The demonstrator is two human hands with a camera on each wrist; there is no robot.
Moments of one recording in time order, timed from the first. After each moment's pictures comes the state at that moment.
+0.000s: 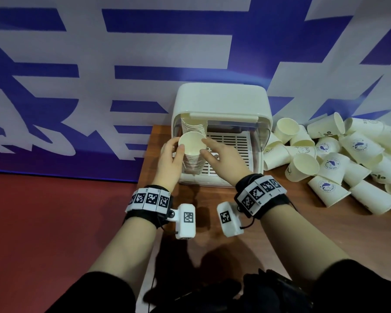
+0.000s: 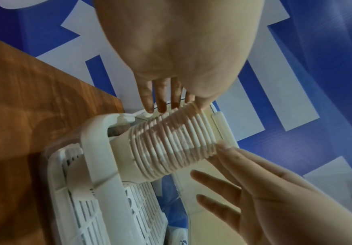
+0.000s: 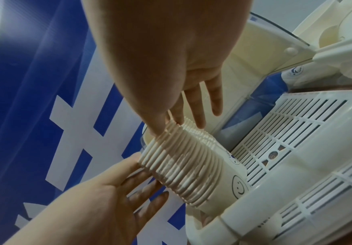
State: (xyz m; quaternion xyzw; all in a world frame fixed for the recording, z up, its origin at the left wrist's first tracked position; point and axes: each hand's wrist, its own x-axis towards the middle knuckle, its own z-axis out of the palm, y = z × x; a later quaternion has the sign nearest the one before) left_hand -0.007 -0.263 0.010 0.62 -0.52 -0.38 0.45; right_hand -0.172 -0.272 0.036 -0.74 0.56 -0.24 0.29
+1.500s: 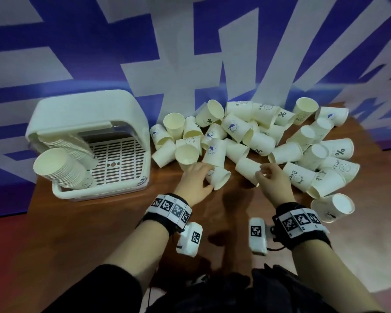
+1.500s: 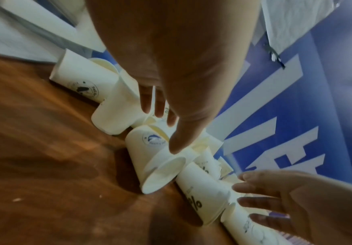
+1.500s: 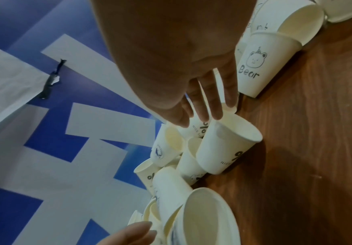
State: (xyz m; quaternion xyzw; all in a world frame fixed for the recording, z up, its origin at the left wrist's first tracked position) left_hand -0.350 -0.215 -0.011 0.47 -0.83 -0.29 0.09; right_hand -0.564 -0.148 0.006 -0.39 0.80 -0.34 0.30
